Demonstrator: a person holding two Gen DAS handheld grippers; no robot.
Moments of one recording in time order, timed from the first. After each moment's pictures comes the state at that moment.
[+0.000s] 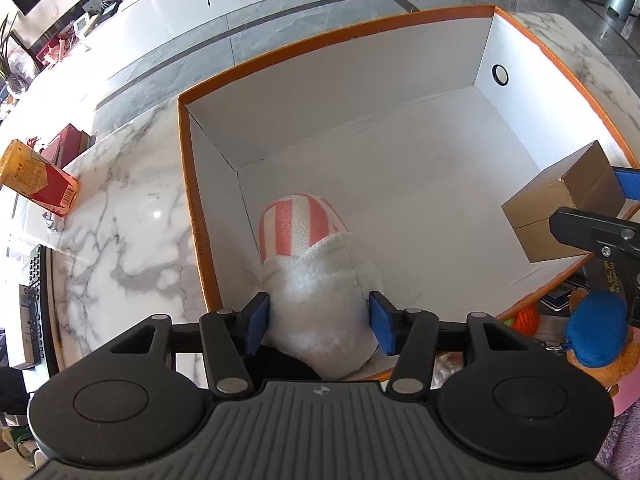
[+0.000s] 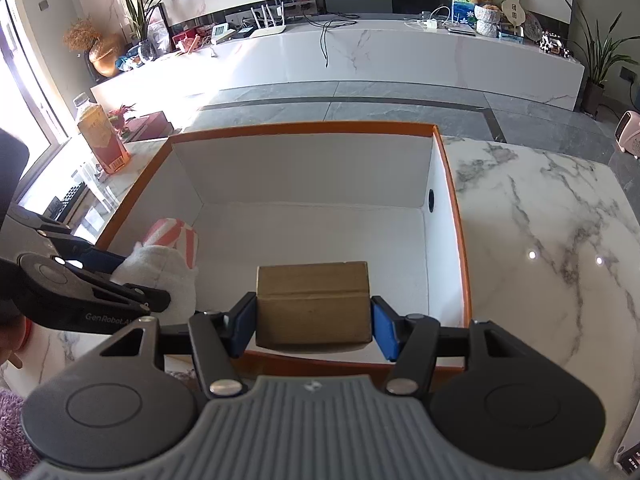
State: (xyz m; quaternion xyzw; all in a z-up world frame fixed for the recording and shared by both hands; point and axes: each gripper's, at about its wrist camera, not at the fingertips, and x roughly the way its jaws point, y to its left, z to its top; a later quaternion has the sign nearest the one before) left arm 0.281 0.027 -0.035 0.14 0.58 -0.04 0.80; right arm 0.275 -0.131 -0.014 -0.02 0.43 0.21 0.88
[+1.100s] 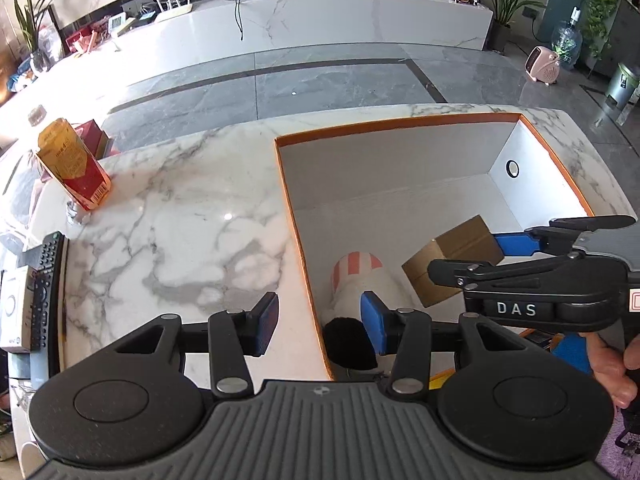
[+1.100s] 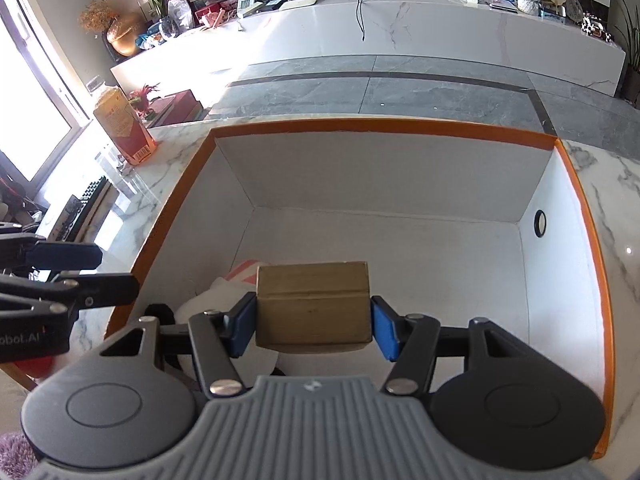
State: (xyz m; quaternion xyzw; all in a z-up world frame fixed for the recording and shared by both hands) left arm 0.269 0.097 0.004 0.03 0.51 -0.05 0.86; right arm 0.318 -0.041 -0.028 -0.01 0.48 0.25 0.84
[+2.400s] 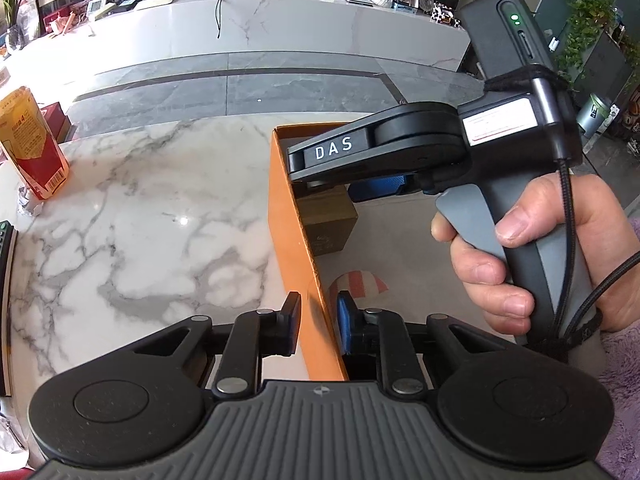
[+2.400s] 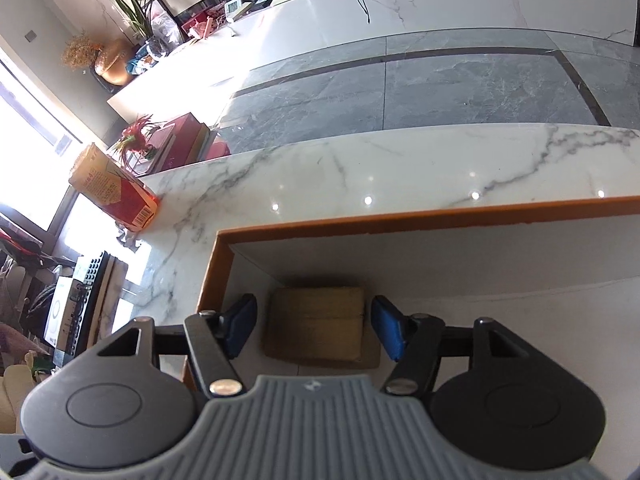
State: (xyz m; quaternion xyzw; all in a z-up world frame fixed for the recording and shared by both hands) left arm 0.286 0.128 -0.023 -0.02 0.49 -0.11 0.86; right arm 0.424 0.048 -0.056 0.08 0.50 0.26 0.82
